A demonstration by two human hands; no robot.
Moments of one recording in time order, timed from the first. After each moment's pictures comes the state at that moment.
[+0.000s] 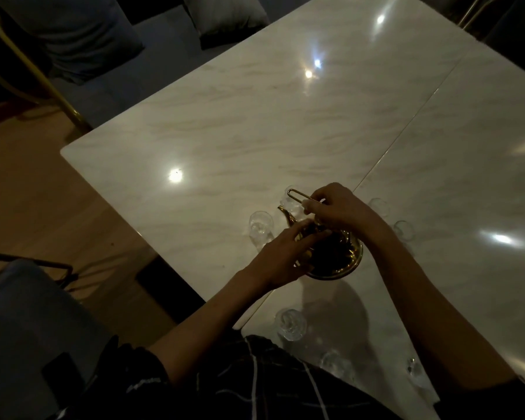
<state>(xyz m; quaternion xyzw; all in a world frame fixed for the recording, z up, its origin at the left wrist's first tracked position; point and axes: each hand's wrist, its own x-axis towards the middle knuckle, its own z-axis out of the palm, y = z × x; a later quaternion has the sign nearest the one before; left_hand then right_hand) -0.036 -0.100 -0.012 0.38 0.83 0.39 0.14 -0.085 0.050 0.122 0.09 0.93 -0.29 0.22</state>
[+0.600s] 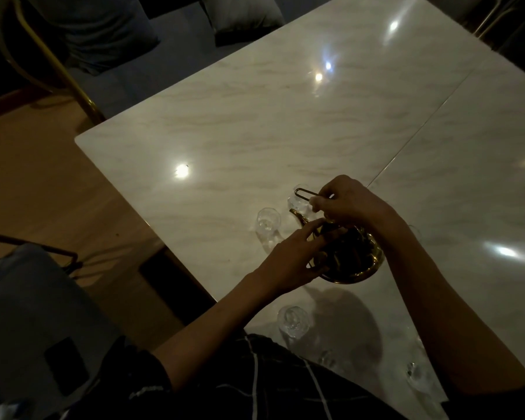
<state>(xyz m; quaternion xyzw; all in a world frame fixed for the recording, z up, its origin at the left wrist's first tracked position) -0.017 -0.102 0.008 0.35 0.82 0.44 0.10 -0.085 0.029 0.149 0.07 0.95 -0.20 0.24</state>
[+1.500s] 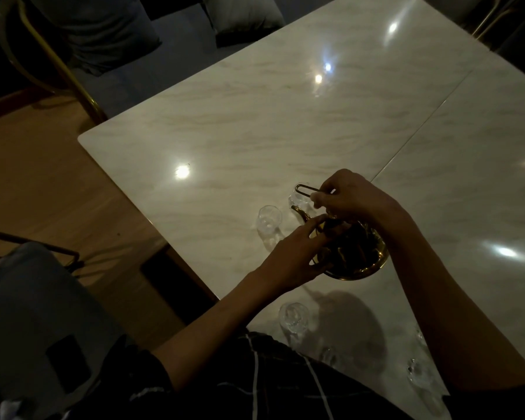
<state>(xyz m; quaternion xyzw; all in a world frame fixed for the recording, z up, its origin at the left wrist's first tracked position) -0.009 -0.103 0.017 0.34 0.82 0.45 0.08 -0.078 0.019 0.169 0.06 0.94 -0.20 0.25</state>
